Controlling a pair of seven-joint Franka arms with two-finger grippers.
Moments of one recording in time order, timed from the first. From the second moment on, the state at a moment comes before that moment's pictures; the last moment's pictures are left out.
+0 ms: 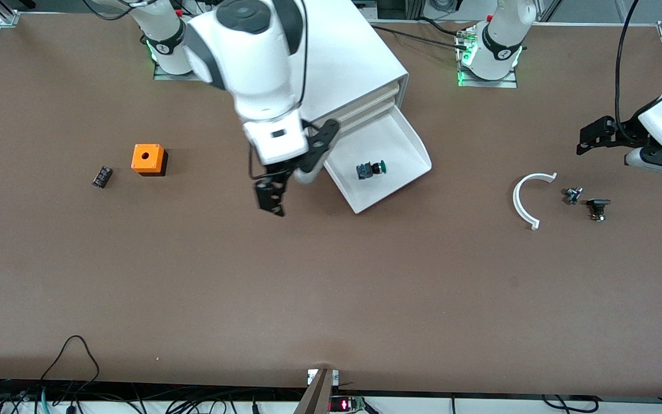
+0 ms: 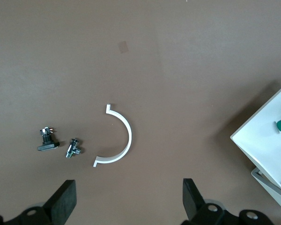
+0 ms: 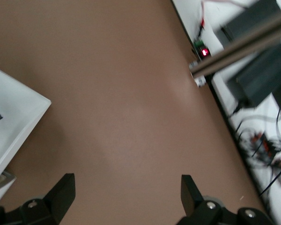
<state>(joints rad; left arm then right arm) 0.10 0.01 -0.07 -1.70 -0.04 1.64 0.23 0.58 0.46 0.06 -1.28 -0.17 2.03 -0.34</state>
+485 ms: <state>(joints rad) 0.10 0.01 -0.07 -1.69 -0.04 1.61 0.22 0.34 0.44 0.05 -1.42 -0.10 2.01 -0.01</state>
